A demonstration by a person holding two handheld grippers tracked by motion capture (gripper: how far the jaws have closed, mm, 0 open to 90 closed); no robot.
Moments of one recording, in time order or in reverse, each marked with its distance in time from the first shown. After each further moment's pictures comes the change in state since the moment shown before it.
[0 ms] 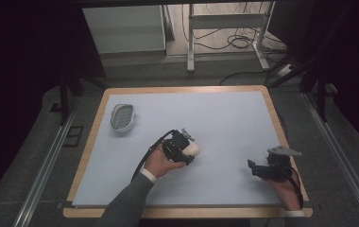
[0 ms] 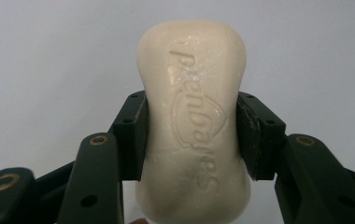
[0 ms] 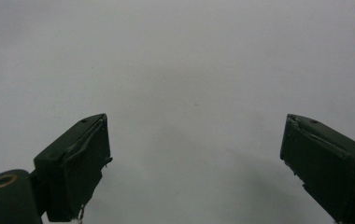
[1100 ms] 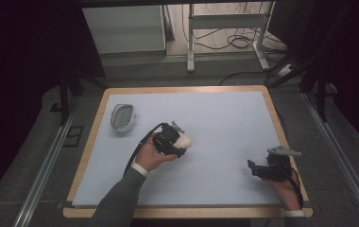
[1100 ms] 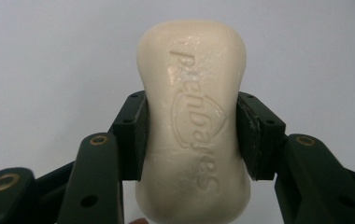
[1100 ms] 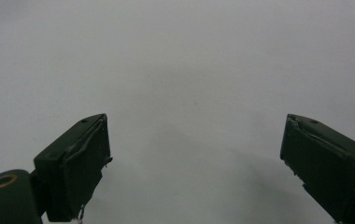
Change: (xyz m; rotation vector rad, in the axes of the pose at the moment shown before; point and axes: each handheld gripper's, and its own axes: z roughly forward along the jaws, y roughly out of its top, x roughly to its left) left arm 0.027 -0.004 -0.021 -0.017 0.026 -0.042; right arm 0.000 0.000 0.001 0.004 -0.001 -0.002
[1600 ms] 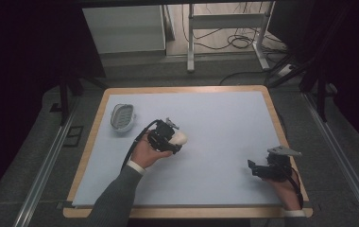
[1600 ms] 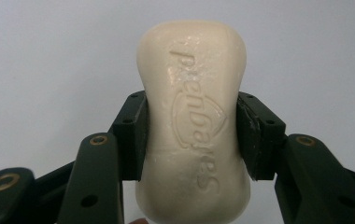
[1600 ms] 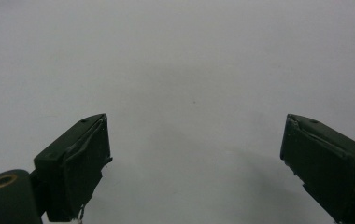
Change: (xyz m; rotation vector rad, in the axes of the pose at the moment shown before) left arm 0.015 -0.003 -0.009 -0.009 0.022 -0.028; right arm -0.001 -0.001 0.001 0.004 0.000 0.006
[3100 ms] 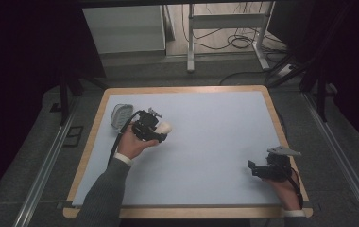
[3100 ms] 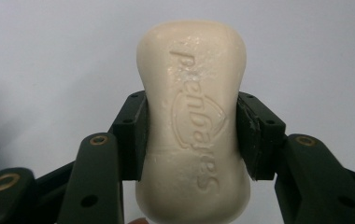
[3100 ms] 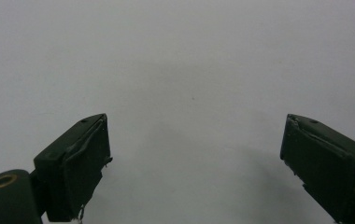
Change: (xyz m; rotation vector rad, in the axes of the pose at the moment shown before) left arm 0.050 -0.008 -0.022 -0.021 0.067 -0.101; right arm -0.001 -0.001 0.002 0.008 -0.002 0.001
